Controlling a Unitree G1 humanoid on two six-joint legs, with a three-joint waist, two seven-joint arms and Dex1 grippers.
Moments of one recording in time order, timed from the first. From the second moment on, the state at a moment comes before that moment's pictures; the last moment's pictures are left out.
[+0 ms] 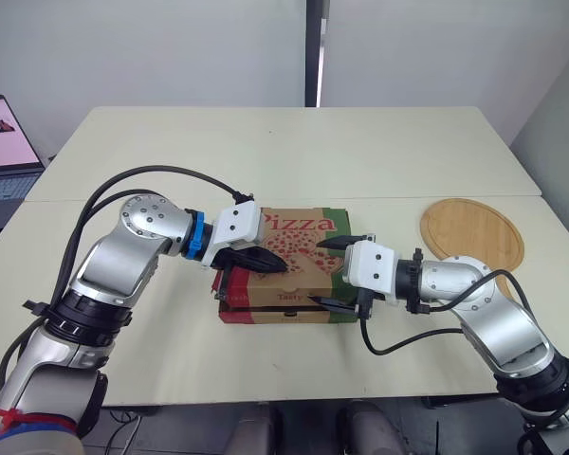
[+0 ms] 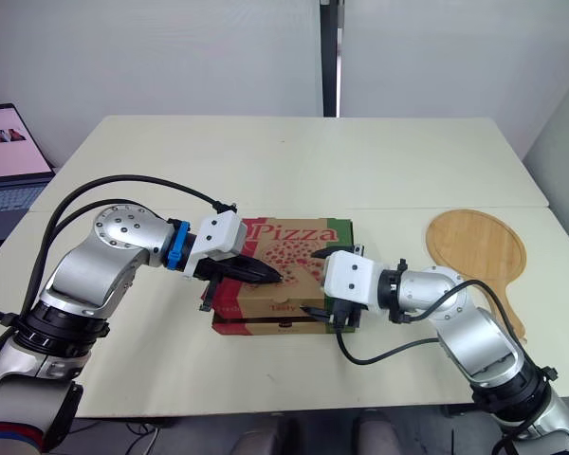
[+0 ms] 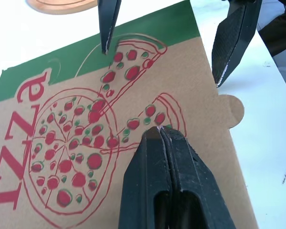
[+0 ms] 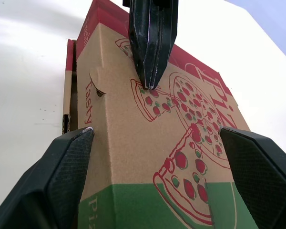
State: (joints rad) left arm -0.68 0.79 -0.25 -0.09 -0.28 0.41 -1.40; right arm -0.43 -0.62 0.34 -0.54 0.10 0.49 0.84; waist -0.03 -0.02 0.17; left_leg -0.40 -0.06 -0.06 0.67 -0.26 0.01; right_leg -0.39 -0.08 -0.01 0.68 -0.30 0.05
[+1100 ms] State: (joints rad) left arm -0.66 0.76 -0.32 -0.19 -0.22 0.43 -1.34; right arm -0.17 -0.93 -0.09 -0.61 0.36 0.70 0.96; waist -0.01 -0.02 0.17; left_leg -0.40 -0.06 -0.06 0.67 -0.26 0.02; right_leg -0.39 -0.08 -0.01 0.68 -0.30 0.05
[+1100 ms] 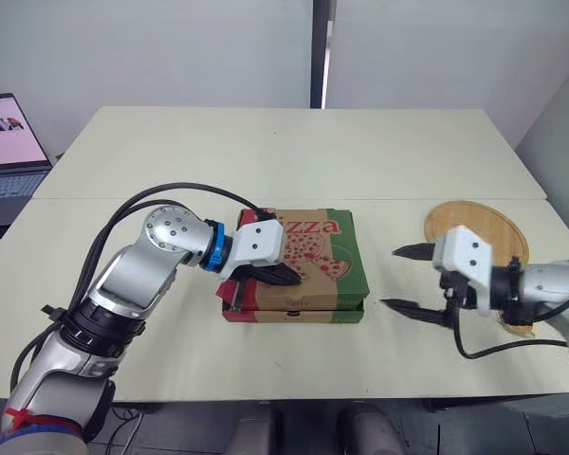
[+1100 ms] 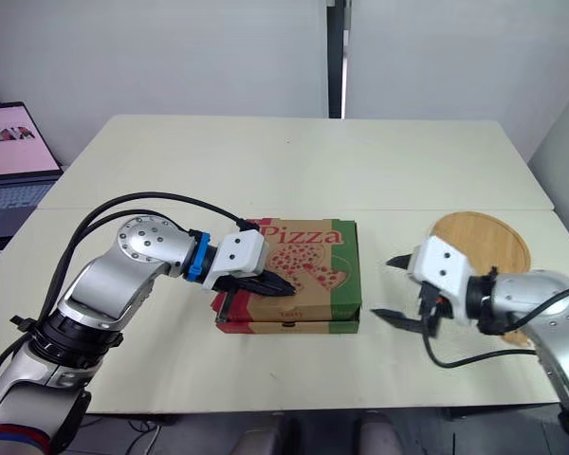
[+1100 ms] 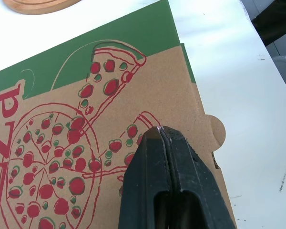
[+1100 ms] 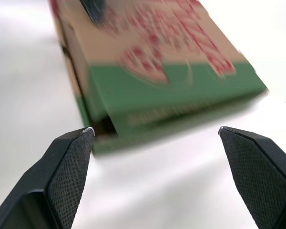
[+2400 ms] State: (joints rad) left arm -0.64 0.78 -0.32 -0.15 -0.22 0.41 -1.39; right arm -0.29 -0.84 0.06 -0.54 0.33 0.59 0.95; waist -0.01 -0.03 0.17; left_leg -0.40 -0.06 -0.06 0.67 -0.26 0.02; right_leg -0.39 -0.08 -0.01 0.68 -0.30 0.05
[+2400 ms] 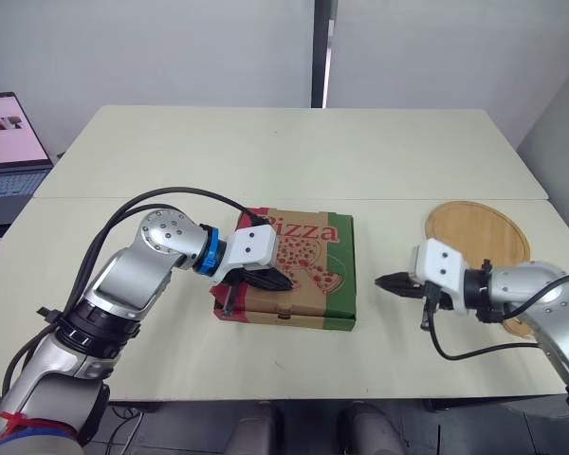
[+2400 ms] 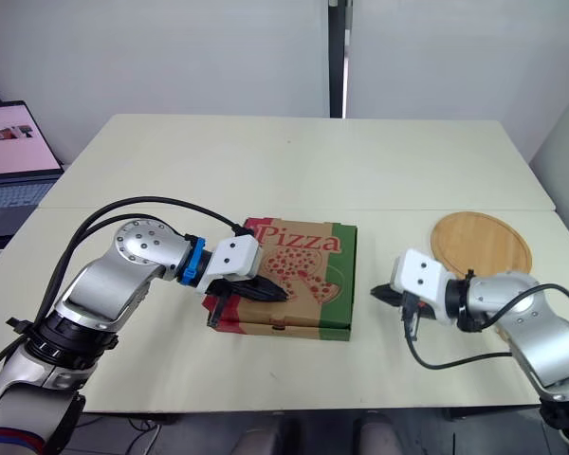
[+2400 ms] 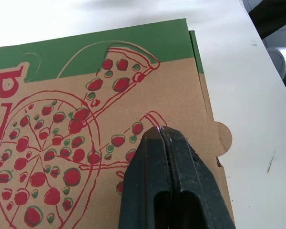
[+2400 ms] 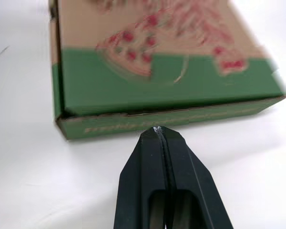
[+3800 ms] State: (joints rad) left arm -0.40 1.09 -0.05 -0.03 -0.26 0.30 -1.44; right arm -0.56 -0.47 0.48 -0.32 0.10 0.44 0.96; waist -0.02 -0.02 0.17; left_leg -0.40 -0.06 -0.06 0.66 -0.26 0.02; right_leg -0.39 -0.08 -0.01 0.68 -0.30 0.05
